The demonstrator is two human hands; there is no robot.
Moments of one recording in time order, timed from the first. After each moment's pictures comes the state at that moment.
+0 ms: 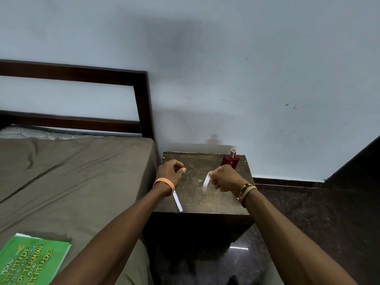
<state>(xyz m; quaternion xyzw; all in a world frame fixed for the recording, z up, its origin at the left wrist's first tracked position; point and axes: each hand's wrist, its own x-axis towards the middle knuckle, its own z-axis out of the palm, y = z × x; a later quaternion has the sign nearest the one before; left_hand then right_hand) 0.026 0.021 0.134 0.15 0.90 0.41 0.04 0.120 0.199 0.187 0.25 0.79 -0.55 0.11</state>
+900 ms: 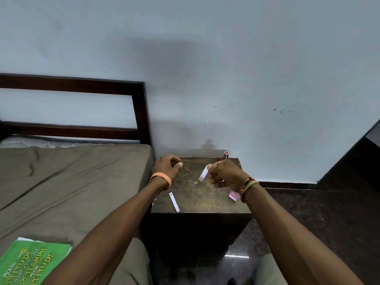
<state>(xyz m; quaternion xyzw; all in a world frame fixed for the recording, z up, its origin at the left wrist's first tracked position) 0.040 0.020 0.171 0.16 0.89 0.43 -0.01 0.151 0.200 0.227 0.23 0.75 -0.61 0.08</state>
